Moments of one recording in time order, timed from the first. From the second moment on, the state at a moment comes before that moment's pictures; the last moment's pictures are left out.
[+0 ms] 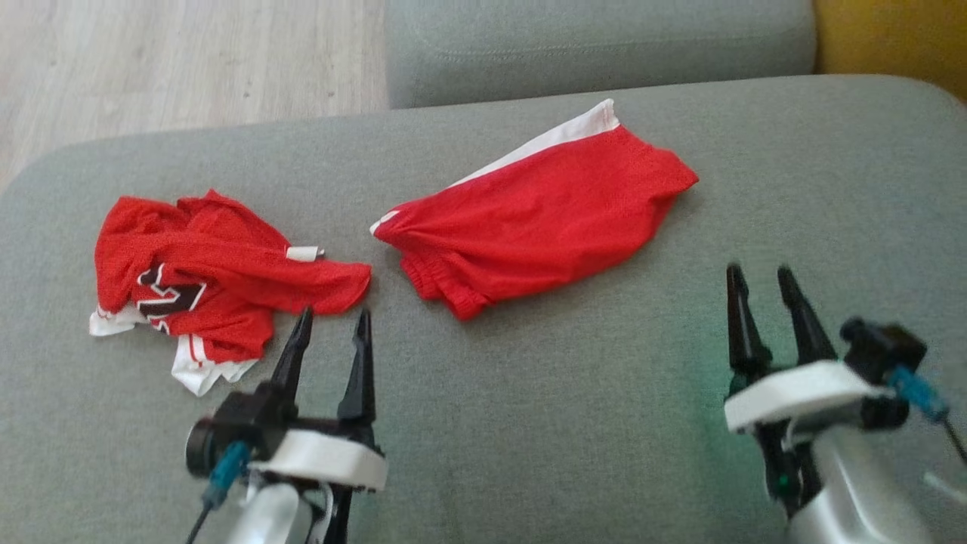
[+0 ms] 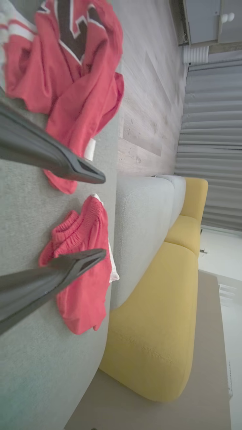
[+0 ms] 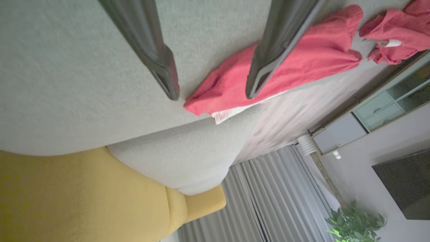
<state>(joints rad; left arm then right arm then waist) -0.17 0.10 -0.36 0.33 -0.38 0.03 -0.26 -0.24 -0.10 0.11 0.51 0.40 0.13 -0.25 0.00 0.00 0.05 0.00</state>
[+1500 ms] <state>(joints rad) -0.33 0.05 -0.49 0.31 -0.38 0.02 -0.26 -0.84 -0.18 -0.30 1.07 0.48 0.13 0.13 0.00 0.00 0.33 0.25</state>
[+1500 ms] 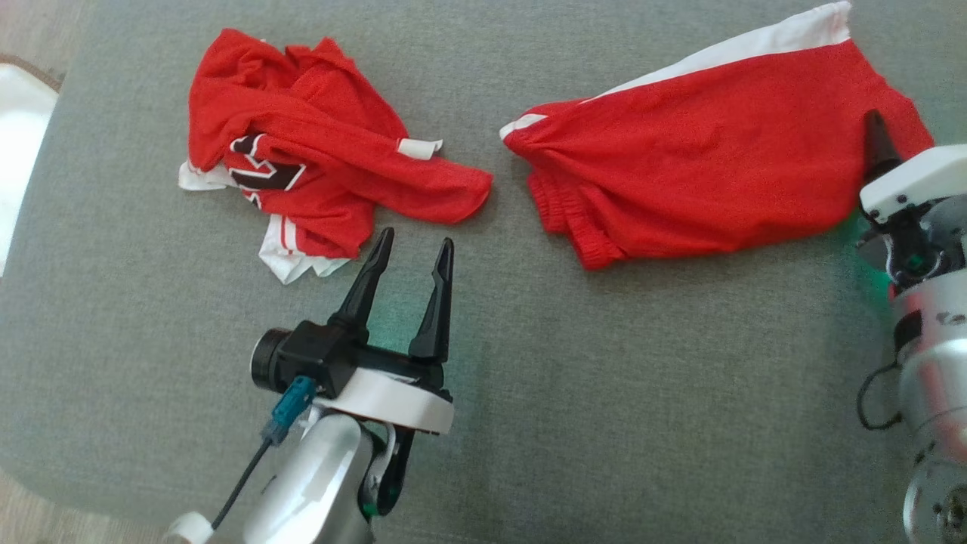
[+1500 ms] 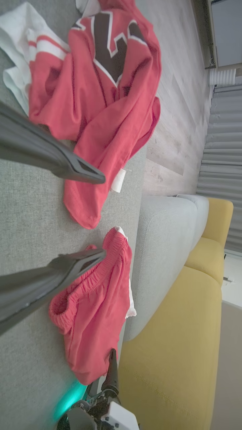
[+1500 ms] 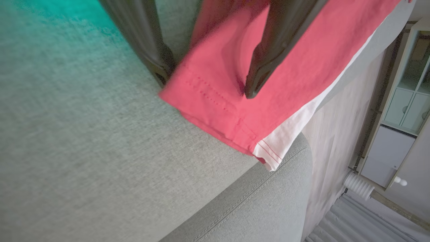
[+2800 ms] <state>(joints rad) -0.29 0.05 -0.47 0.30 -0.36 0.01 -0.26 -0.54 -0.15 -0.26 0.92 0.68 0.13 -0.19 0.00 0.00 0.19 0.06</state>
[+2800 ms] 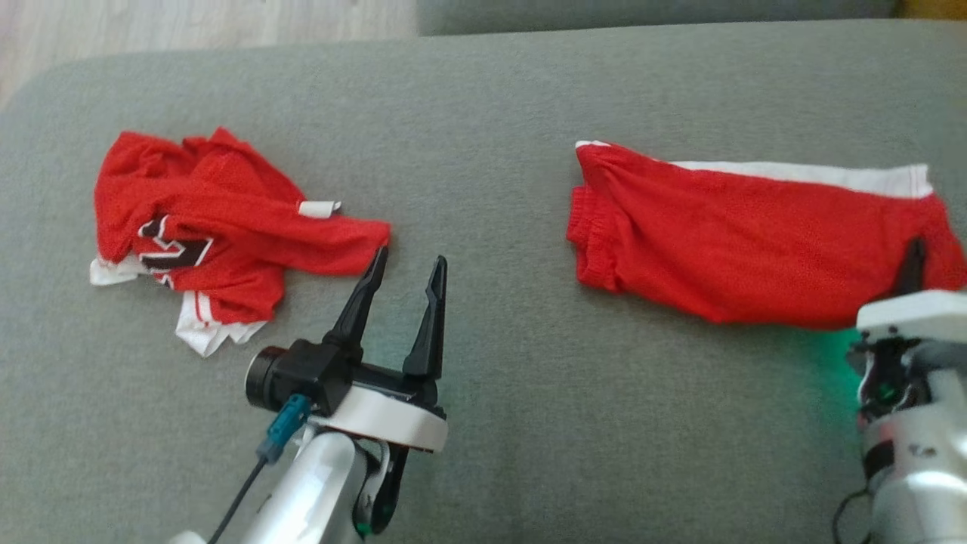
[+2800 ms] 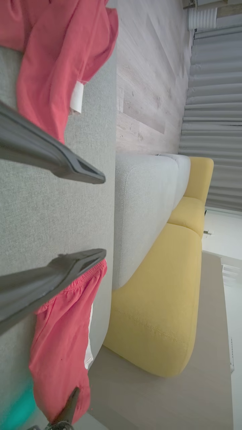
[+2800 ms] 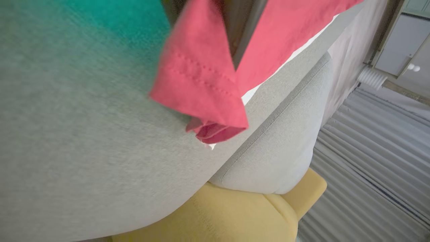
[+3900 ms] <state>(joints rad) -0.22 0.05 -0.47 0.32 -0.34 -0.01 -0.26 -0.48 -0.08 0.07 0.68 0.77 0.13 -0.19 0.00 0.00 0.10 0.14</state>
